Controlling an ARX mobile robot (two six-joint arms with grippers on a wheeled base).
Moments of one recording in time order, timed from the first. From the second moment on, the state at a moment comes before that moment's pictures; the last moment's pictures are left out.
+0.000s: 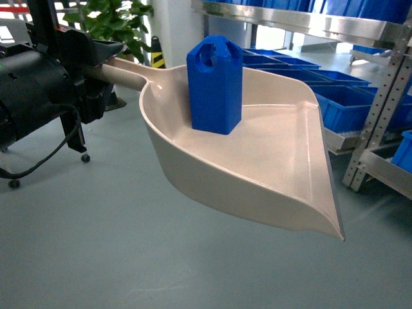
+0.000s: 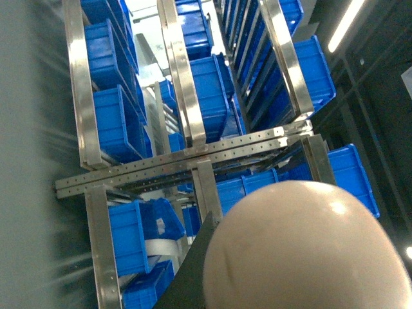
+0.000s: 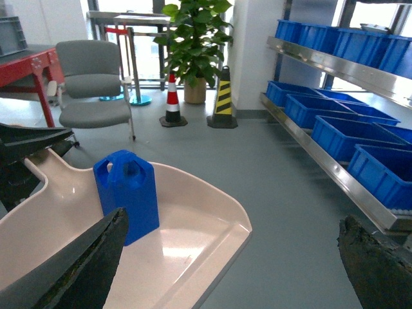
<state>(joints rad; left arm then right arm) -0.21 1.86 0.71 1.28 0.15 -1.38 0.36 0.99 0.49 0.51 0.02 -0.02</state>
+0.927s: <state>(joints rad) -0.21 1.86 0.71 1.28 0.15 -1.38 0.36 0.99 0.49 0.51 0.02 -0.02</state>
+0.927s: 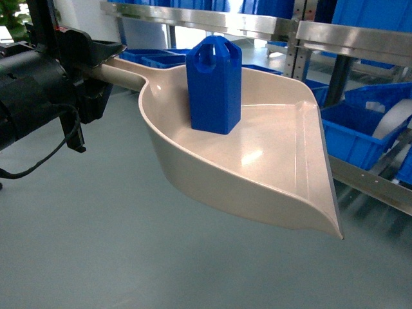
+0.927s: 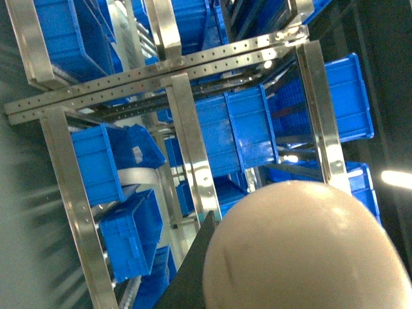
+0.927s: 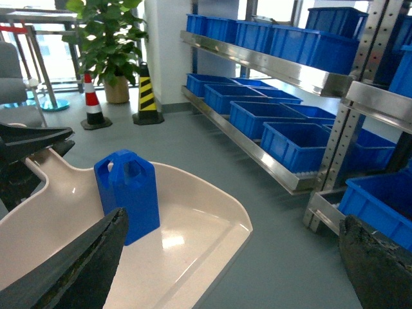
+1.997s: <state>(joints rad) -0.21 1.86 0.71 1.28 0.15 -1.38 0.36 0.99 0.49 0.51 0.02 -0.02</state>
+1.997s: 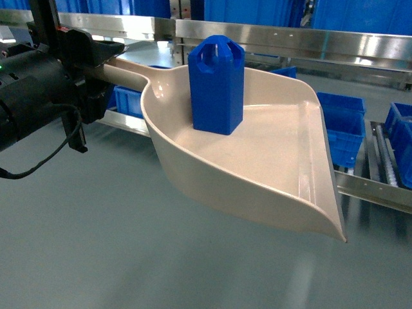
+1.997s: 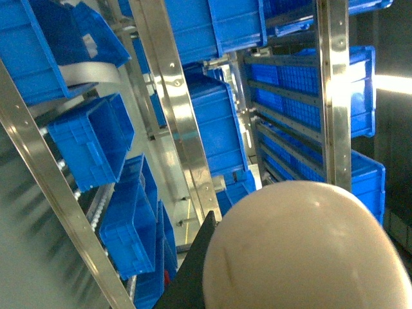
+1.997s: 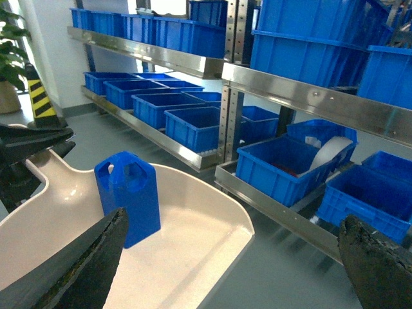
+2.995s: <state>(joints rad) -0.21 1.86 0.71 1.28 0.15 -1.38 0.36 0.99 0.49 0.51 0.02 -0.02</state>
